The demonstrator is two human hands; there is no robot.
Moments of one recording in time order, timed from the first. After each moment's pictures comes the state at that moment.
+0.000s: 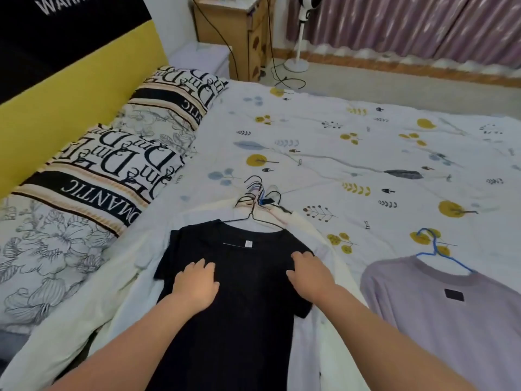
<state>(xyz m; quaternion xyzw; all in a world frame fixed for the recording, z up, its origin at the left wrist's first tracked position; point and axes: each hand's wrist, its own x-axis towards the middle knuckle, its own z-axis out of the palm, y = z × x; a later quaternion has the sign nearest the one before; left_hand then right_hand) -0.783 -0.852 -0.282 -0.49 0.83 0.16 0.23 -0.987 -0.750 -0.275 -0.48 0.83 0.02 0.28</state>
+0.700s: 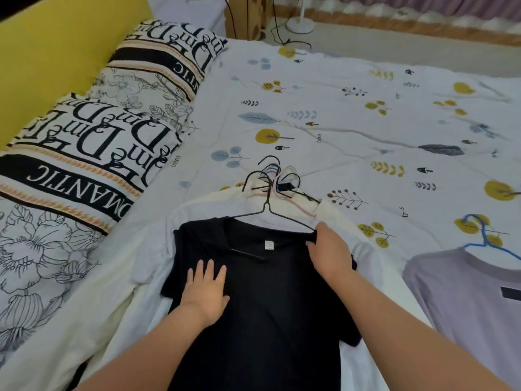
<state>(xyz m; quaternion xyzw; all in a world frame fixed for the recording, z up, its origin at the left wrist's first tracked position) -0.764 -0.909 -0.388 -0.42 0.84 0.13 0.32 -0.998 -0.837 -0.360 -0.39 0.89 -0.11 0.20</state>
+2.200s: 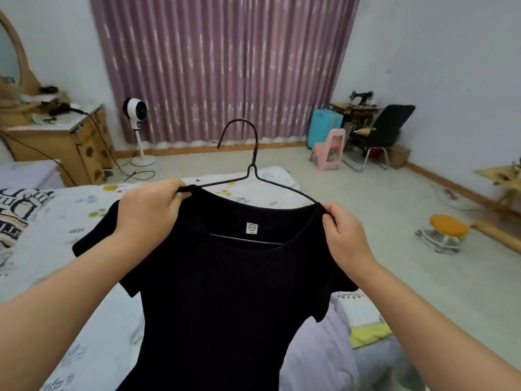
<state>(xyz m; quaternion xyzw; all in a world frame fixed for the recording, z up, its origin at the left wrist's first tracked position) -0.985 -0.547 0.057 -0.14 0.91 0.05 -0.38 -1.120 -0.284 0.025 -0.26 0.84 -0.47 -0.10</state>
